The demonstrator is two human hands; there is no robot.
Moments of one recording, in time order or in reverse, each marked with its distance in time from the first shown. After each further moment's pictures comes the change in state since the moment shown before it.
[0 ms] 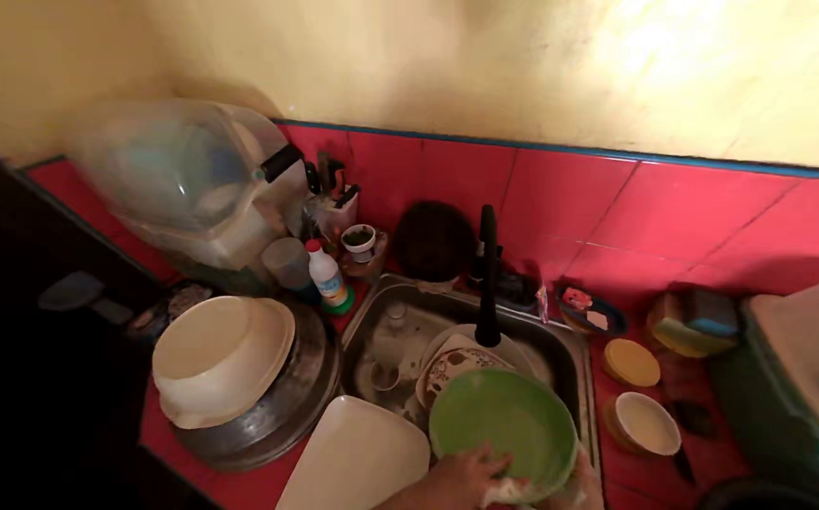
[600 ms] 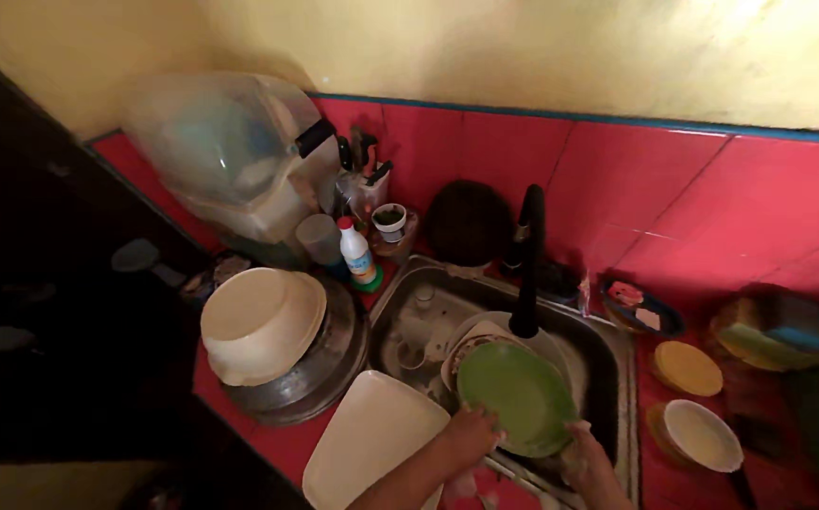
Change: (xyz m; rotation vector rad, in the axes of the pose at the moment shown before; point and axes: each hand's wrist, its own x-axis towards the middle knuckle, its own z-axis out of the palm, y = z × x) left_hand 0.037 -0.078 0.029 0.184 -0.114 -0.234; right_hand 0.066 0.022 -0.055 -0.561 0.352 0.062
